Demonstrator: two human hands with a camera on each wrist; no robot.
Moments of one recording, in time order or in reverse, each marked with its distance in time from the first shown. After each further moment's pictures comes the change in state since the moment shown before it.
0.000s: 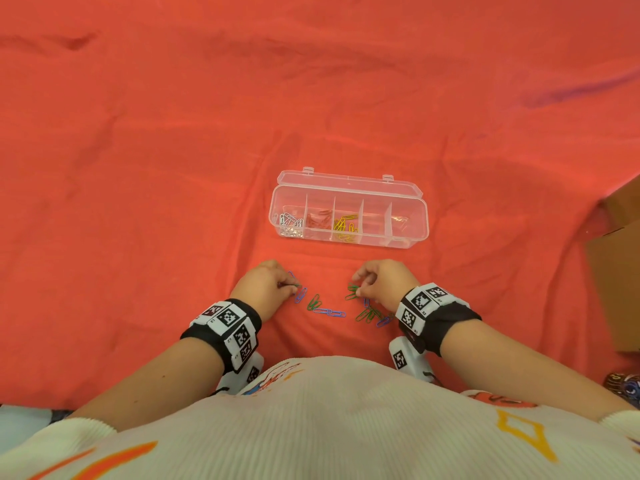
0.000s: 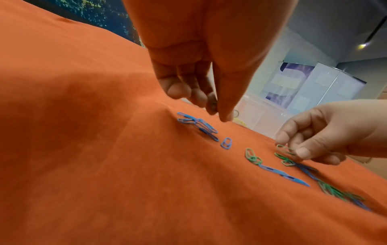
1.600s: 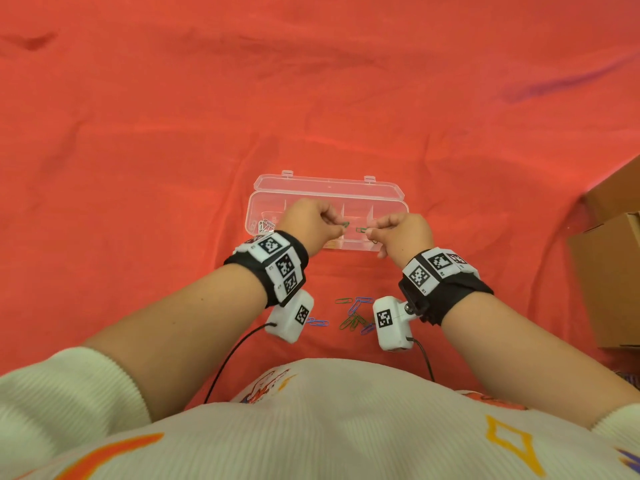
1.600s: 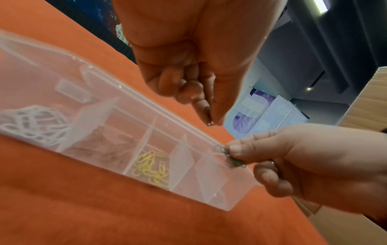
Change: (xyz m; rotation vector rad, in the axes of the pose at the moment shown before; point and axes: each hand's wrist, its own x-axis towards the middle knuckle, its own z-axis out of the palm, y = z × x) left_hand 0.078 0.115 -0.024 -0.282 0.093 0.076; right_hand 0.020 -0.007 -0.066 0.421 0.430 0.137
